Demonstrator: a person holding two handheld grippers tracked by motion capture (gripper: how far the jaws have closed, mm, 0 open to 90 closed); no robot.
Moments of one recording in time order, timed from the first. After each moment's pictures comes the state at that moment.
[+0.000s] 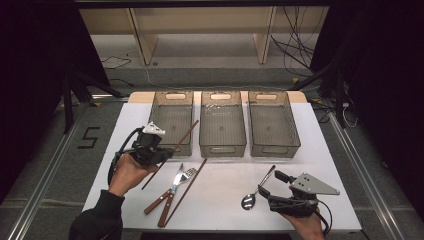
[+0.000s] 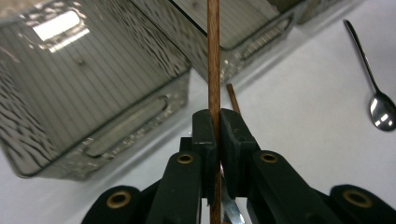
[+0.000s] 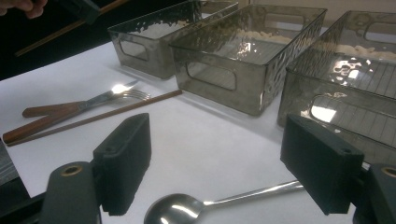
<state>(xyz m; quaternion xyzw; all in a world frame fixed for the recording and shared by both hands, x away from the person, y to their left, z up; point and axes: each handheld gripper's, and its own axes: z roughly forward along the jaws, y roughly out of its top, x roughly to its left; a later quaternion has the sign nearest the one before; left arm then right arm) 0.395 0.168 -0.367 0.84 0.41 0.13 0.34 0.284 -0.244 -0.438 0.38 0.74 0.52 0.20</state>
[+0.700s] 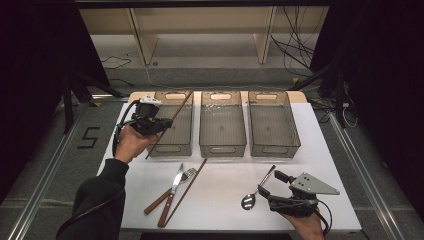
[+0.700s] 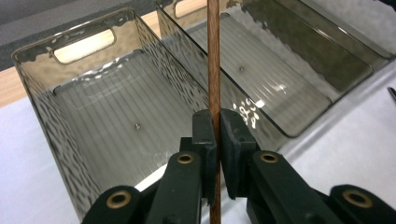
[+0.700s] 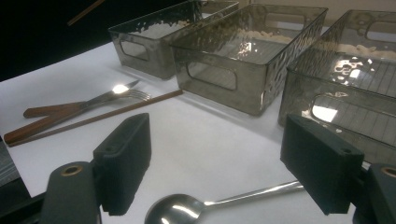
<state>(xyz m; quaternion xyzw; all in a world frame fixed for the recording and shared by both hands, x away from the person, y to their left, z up) 0.465 0.174 -0.349 0.81 0.42 0.17 0.37 0.285 -0.244 -0.438 0.38 0.74 0.52 0.20</state>
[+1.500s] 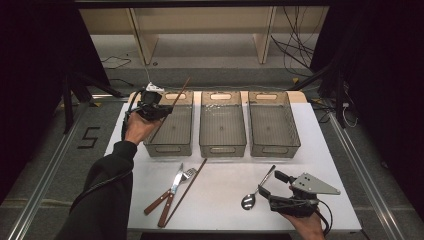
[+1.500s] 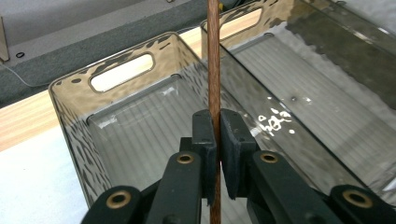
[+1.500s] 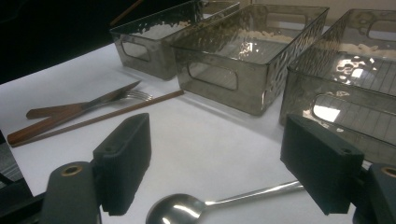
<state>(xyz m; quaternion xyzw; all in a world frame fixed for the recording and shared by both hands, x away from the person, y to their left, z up) 0.524 0.181 -0.368 0.79 0.44 0.21 0.37 0.285 -0.245 -0.439 0.38 0.74 0.52 0.20</state>
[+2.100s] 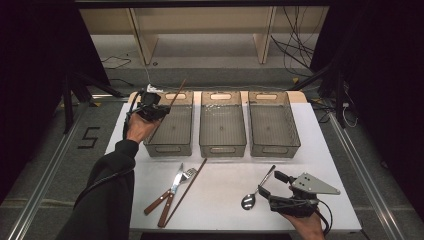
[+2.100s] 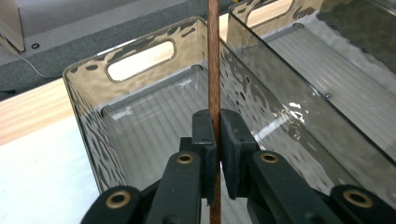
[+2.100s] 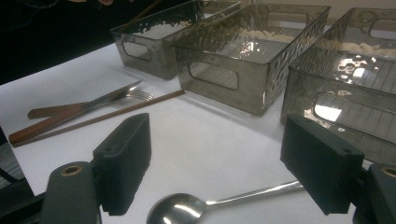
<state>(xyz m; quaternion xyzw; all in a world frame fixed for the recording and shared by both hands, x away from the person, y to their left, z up) 0.537 0.187 -0.389 0.78 0.46 0.22 0.35 0.285 -0.245 -0.439 0.38 0.74 0.52 0.20</state>
